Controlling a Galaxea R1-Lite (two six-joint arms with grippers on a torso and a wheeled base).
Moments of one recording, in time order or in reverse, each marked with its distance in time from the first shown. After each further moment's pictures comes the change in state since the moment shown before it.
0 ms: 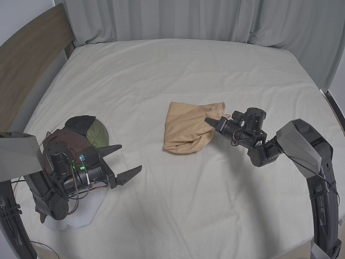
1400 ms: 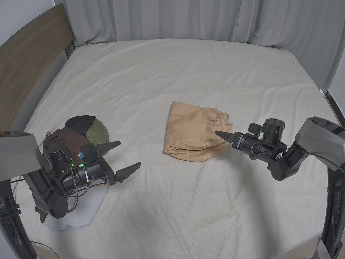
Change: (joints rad) left arm 0.009 -0.007 -0.016 0.000 0.000 -0.001; right arm -0.039 -0.230 0.518 -0.158 -0.030 -0.180
